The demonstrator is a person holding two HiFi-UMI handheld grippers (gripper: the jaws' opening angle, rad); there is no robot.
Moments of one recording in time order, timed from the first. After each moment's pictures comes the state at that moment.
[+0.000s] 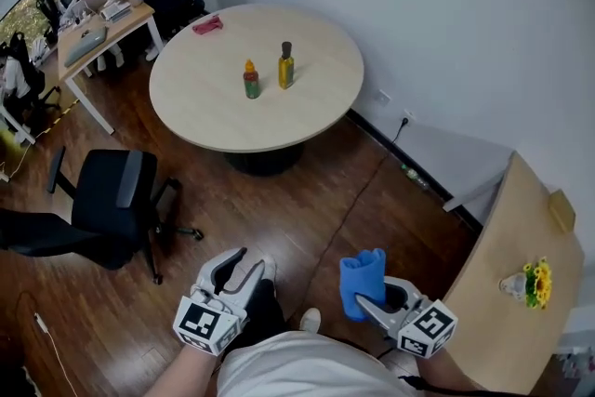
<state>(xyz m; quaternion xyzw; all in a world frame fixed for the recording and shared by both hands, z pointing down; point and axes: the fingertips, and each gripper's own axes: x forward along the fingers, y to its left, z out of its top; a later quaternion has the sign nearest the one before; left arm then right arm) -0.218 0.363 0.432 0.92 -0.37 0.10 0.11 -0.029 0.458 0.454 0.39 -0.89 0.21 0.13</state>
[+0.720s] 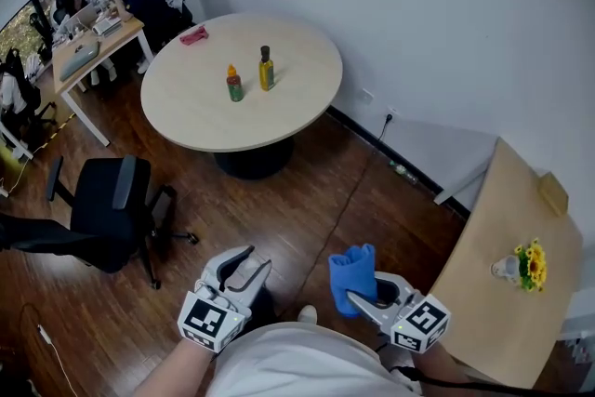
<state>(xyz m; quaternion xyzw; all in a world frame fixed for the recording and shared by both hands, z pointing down) -0.169 0.412 0.411 0.94 -0.31 0.13 0.05 -0.017 0.501 0.437 0.39 -0.89 0.19 0.11</state>
